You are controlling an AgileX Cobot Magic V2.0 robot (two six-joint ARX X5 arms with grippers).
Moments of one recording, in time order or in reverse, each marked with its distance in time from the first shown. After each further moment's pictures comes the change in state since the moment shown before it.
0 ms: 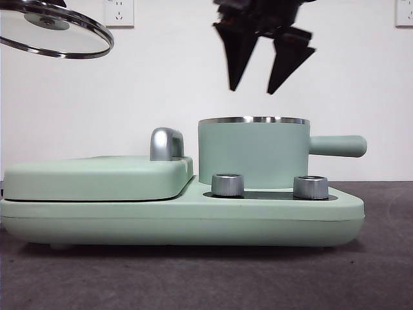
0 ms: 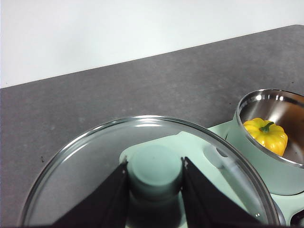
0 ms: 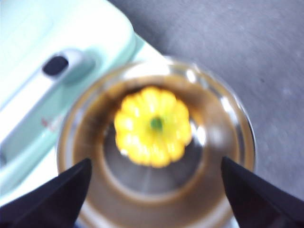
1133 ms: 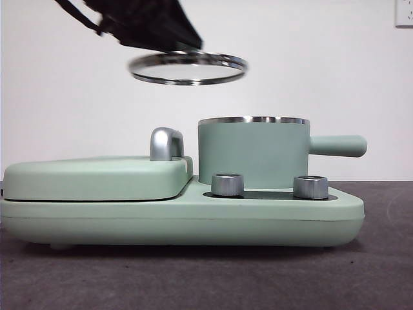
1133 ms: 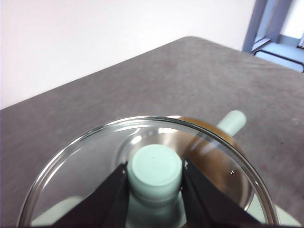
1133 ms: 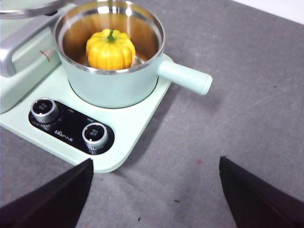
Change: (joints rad) left arm -0.340 0.418 0.000 0.532 0.050 -0.001; right arm 0.000 -1.205 -0.914 0.158 0.156 0.113
